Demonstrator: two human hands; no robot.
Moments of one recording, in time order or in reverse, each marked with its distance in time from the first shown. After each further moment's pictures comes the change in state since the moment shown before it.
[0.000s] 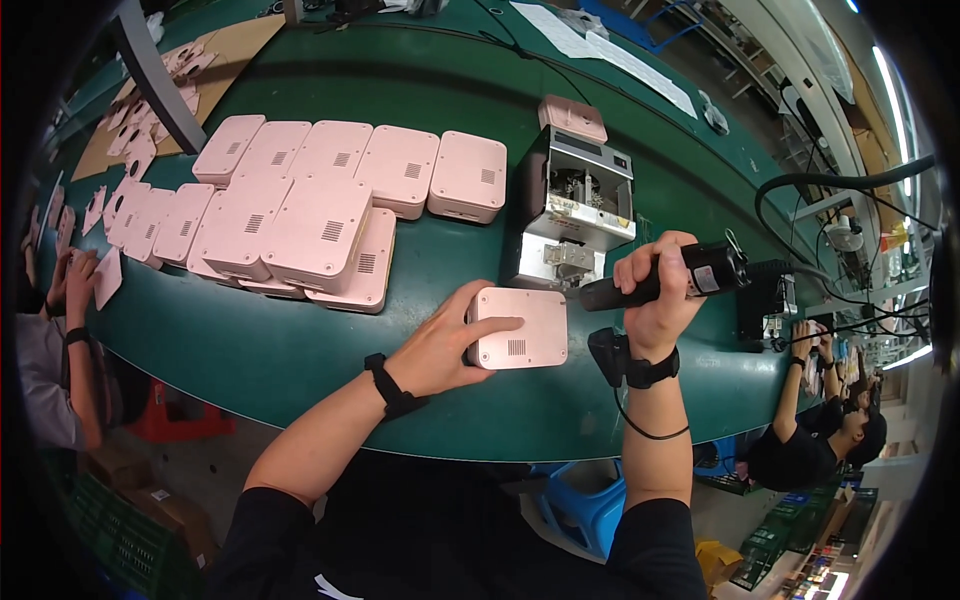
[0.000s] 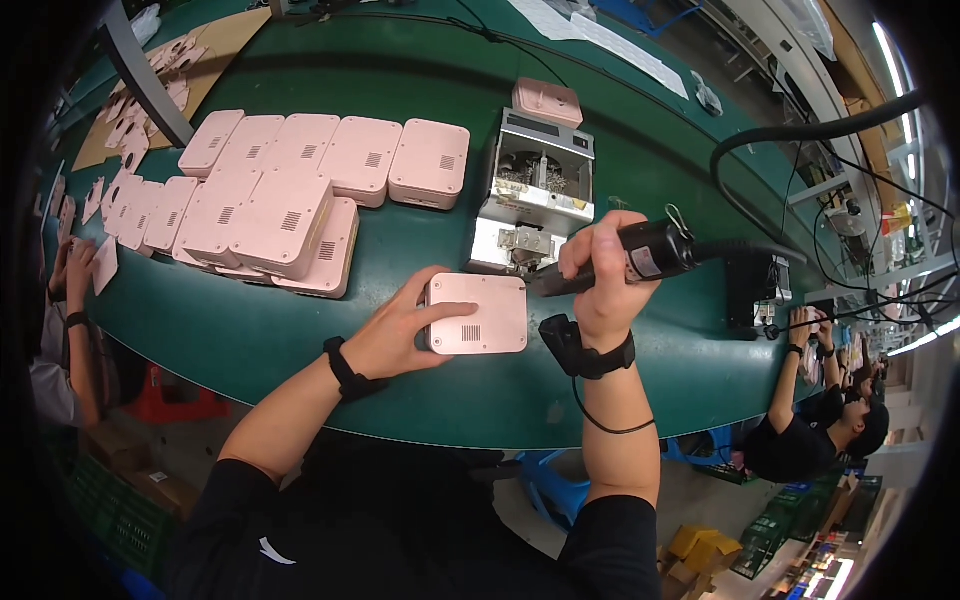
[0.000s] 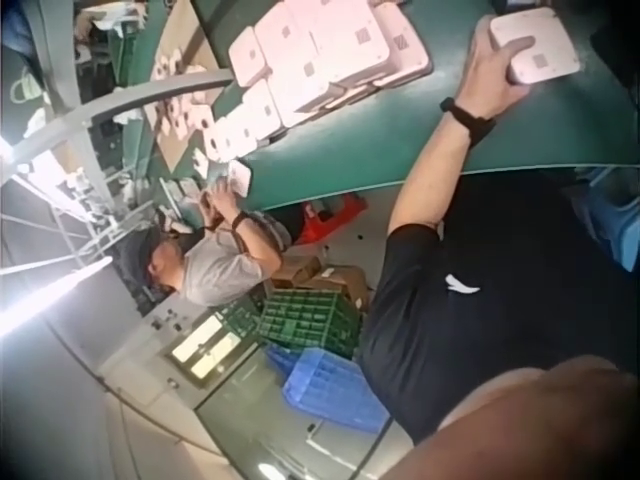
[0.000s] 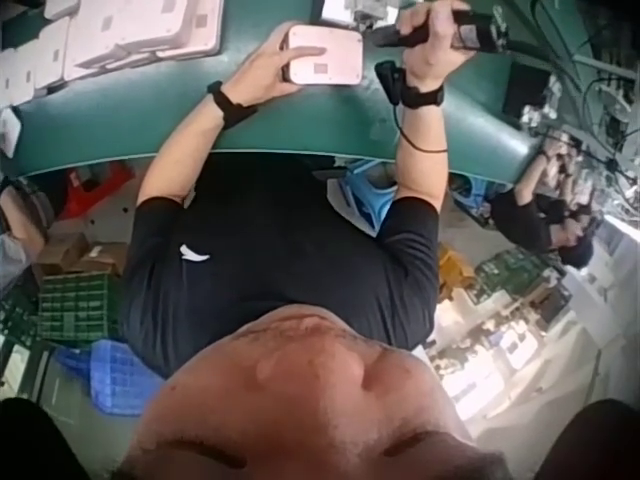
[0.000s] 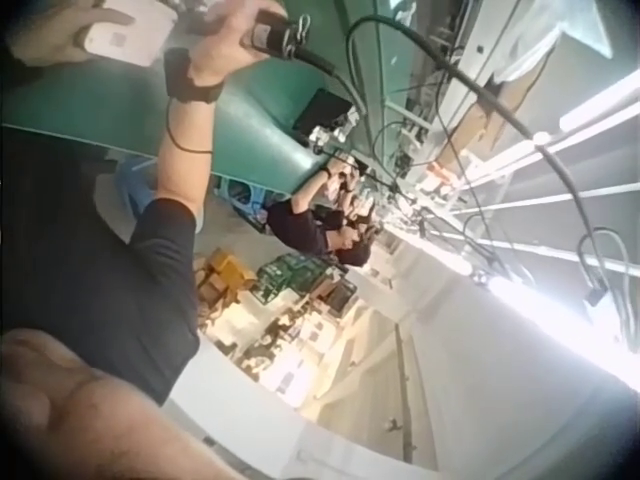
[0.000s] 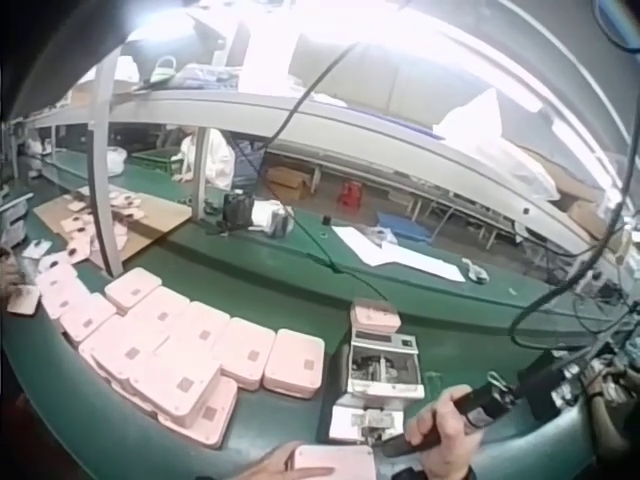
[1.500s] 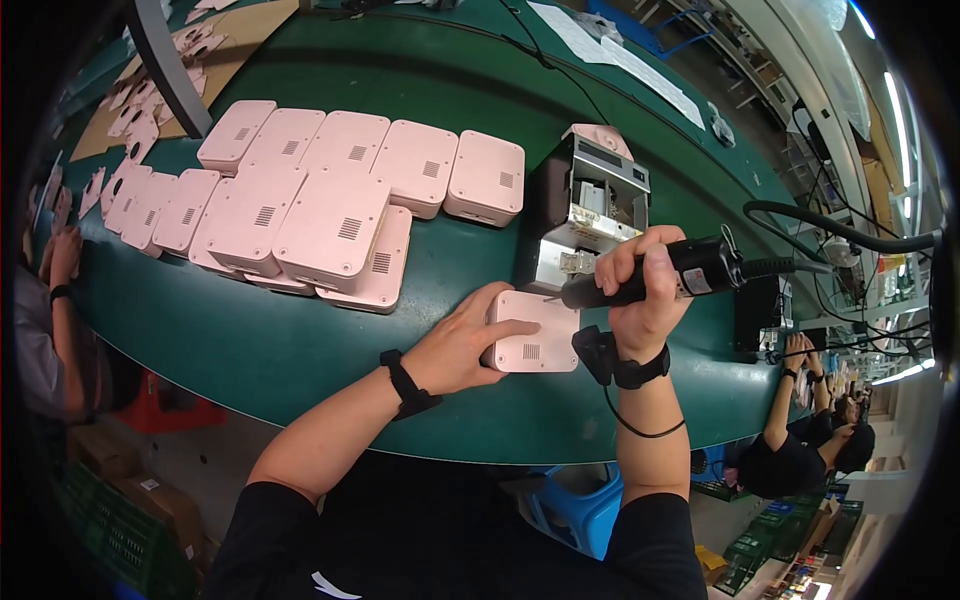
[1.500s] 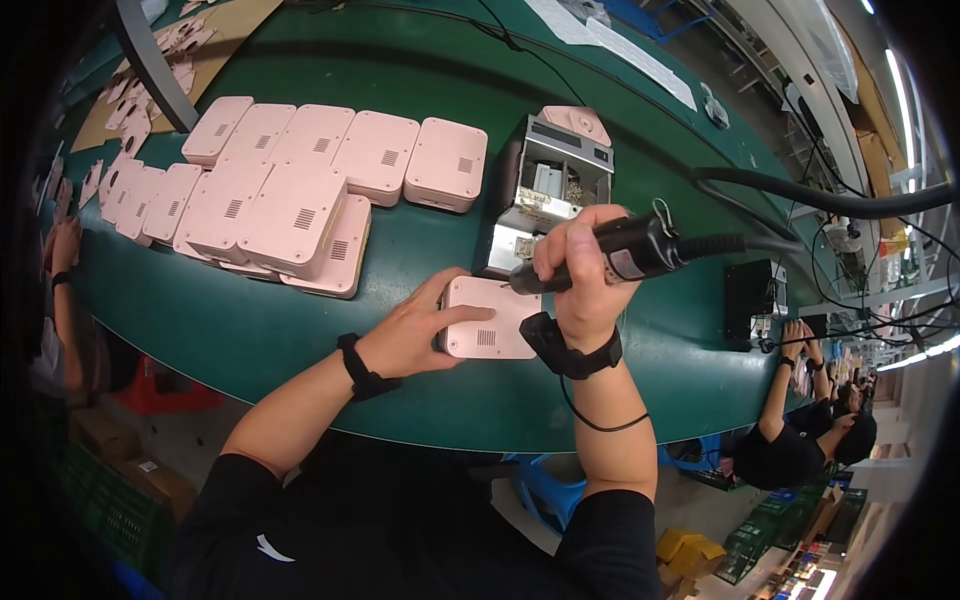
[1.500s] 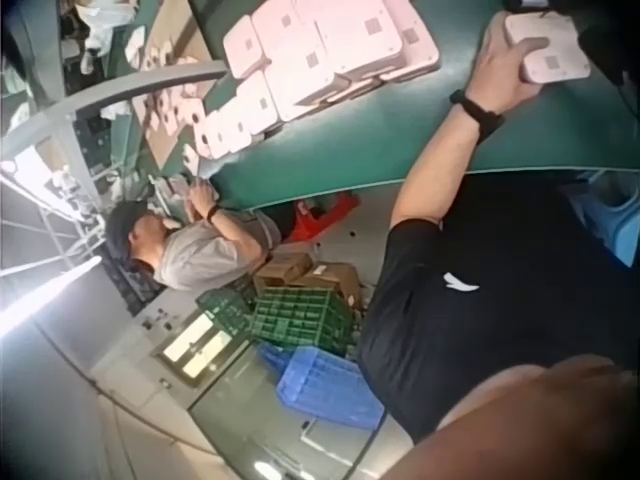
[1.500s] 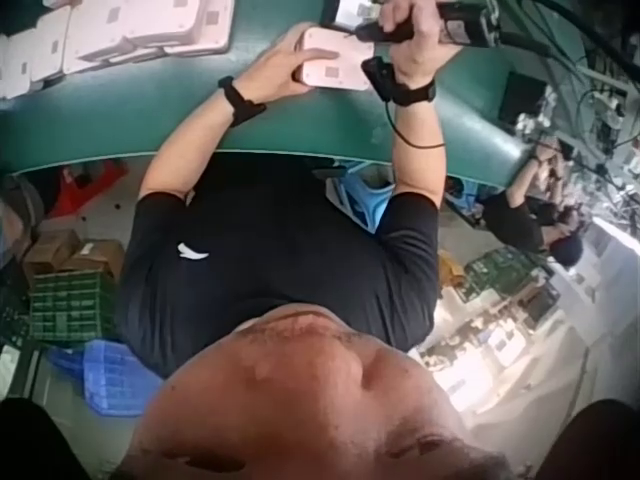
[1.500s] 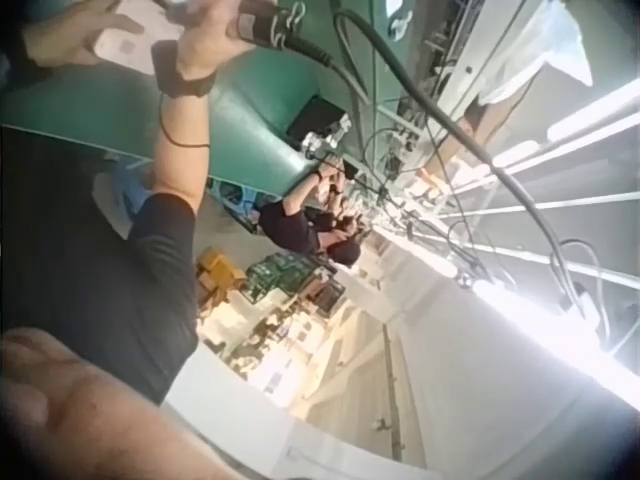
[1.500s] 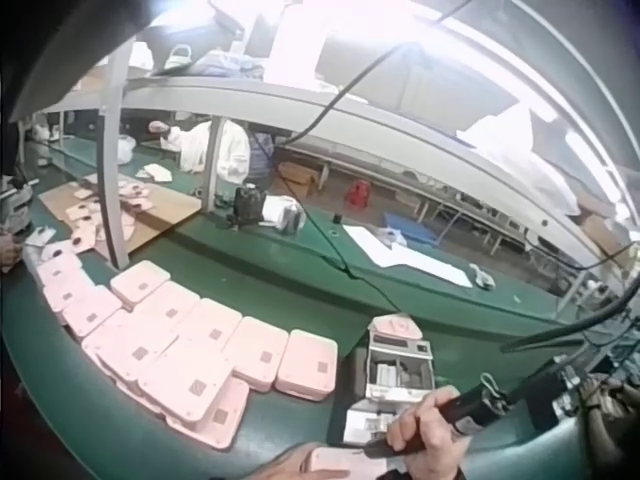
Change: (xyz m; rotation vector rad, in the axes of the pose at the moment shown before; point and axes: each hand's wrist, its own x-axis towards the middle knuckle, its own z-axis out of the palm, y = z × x) left_hand 0.003 -0.008 0.002 -0.009 -0.005 0.033; right_hand -0.001 0.003 0.043 0.047 -0.115 0.065
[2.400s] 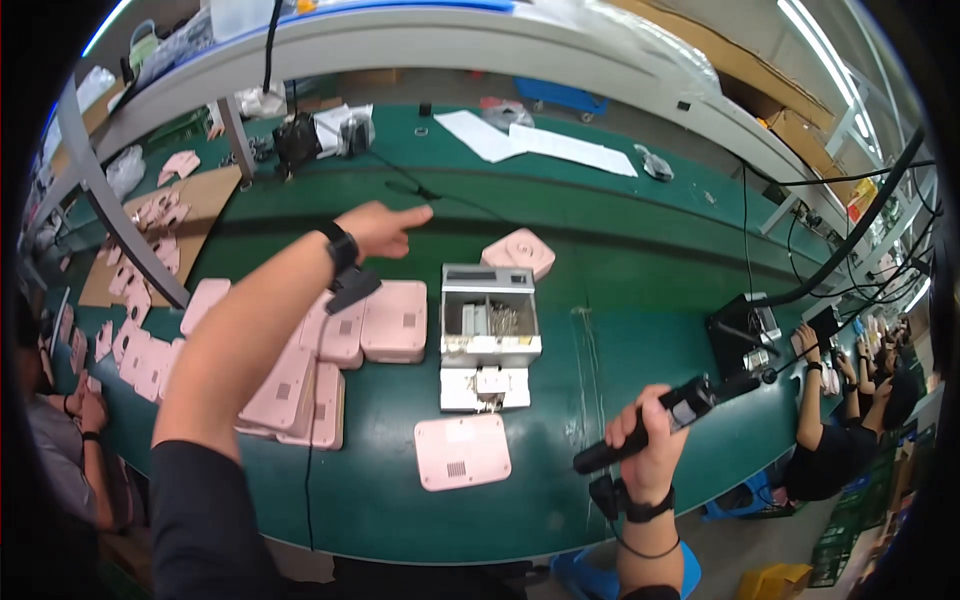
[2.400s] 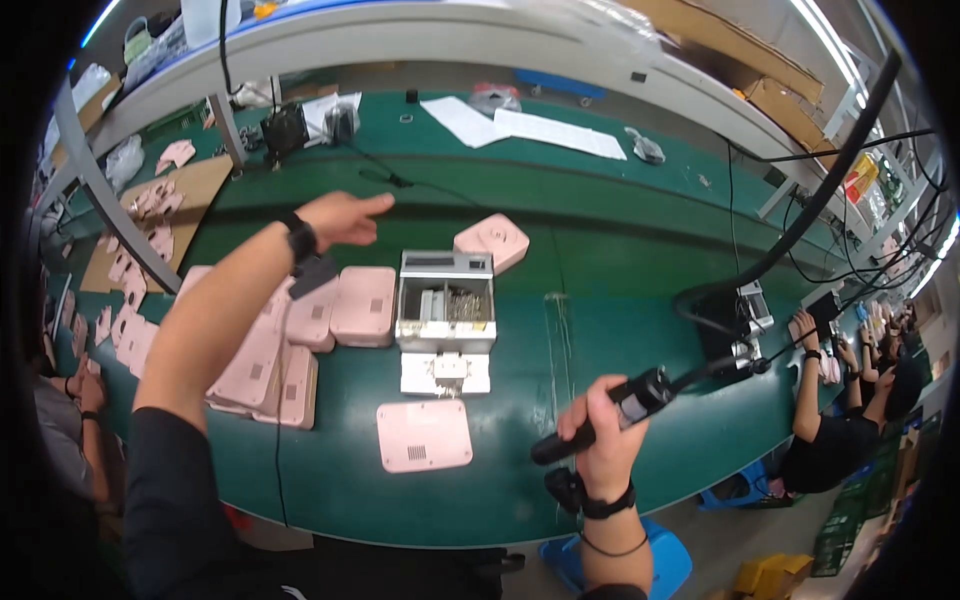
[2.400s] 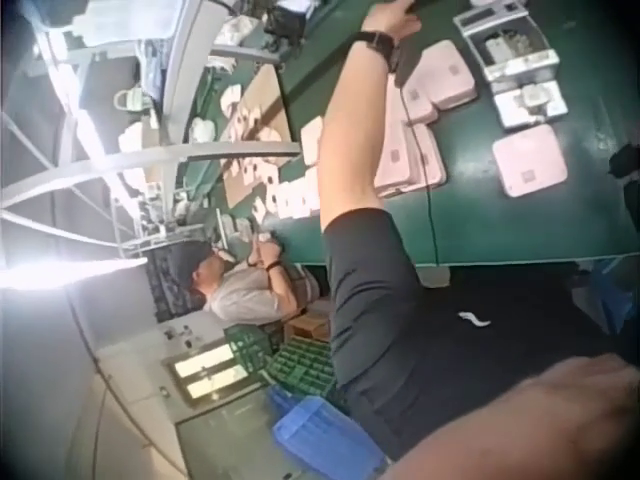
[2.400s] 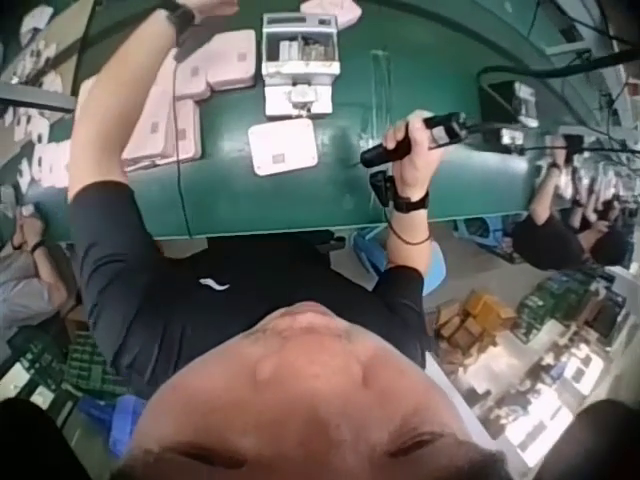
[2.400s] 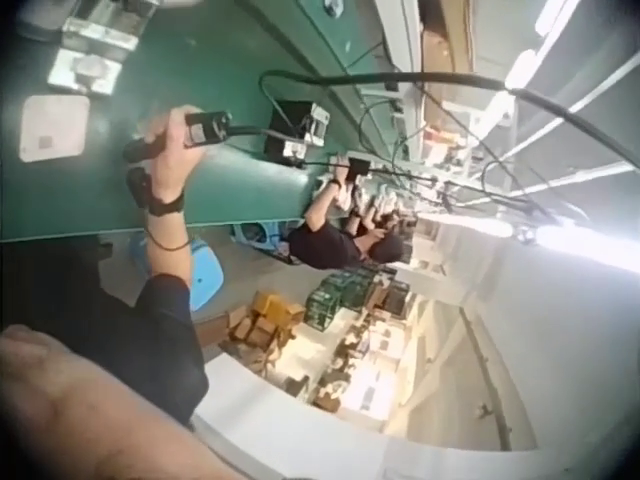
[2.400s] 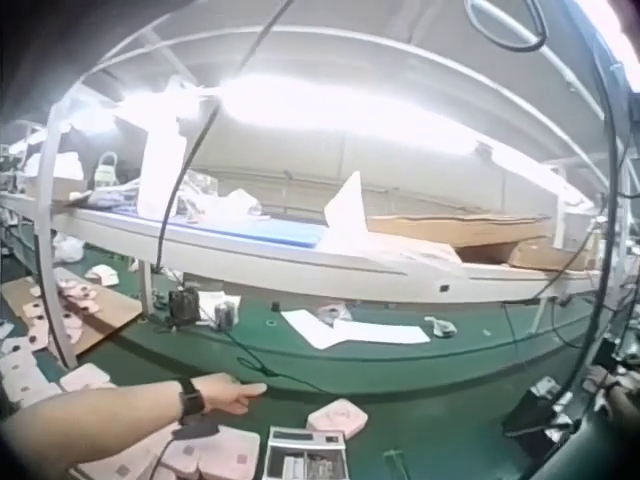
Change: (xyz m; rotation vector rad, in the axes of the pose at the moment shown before) left_hand 0.273 -0.035 -0.177 -0.180 0.058 -0.765; right_hand -0.050 -0.058 -0.130 0.067 0.369 0.148
